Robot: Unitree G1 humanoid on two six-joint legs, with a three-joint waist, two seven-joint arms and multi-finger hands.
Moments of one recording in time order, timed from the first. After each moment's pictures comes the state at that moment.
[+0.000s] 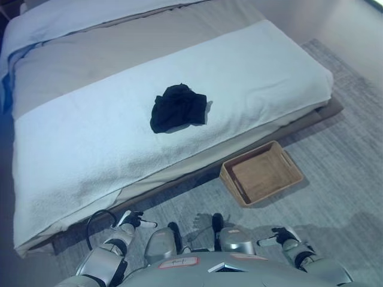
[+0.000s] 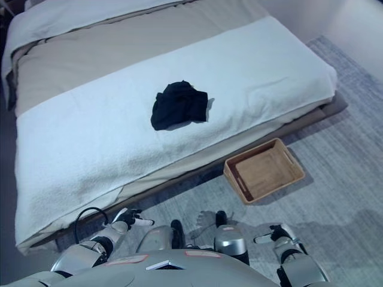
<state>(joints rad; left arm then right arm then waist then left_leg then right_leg) -0.17 0.23 -0.32 1.33 0.04 0.08 0.11 -0.11 -0.35 0.31 1.37 -0.13 0.09 -0.15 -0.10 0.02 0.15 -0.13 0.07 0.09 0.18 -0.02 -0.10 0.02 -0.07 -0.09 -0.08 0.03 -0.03</state>
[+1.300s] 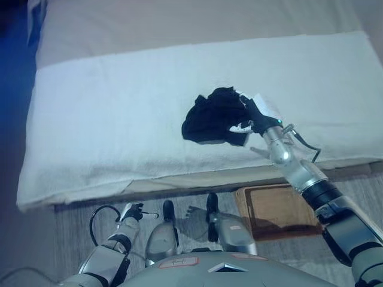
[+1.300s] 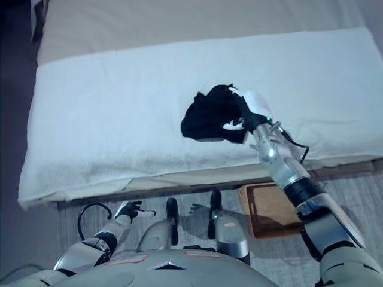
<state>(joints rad) -0.19 0.21 -0.32 1.28 0.02 0.12 0.20 -0.50 -0.59 0.58 0.47 -0.29 0.05 -0.21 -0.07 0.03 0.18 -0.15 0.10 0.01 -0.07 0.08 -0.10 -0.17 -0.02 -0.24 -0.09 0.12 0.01</state>
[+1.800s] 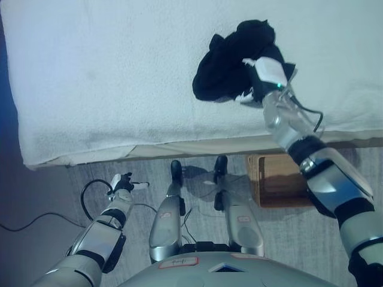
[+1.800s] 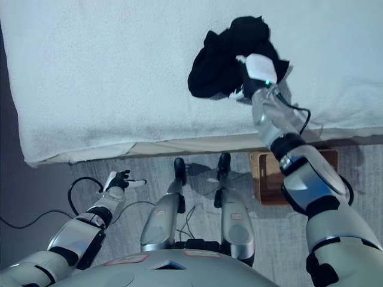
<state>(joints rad) -0.39 0.30 -0.36 1.30 -0.10 0.07 0.29 -1.01 -0.48 0.74 1.02 -0.27 0.10 -0.32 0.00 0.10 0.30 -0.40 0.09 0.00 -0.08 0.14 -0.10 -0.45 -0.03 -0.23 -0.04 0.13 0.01</state>
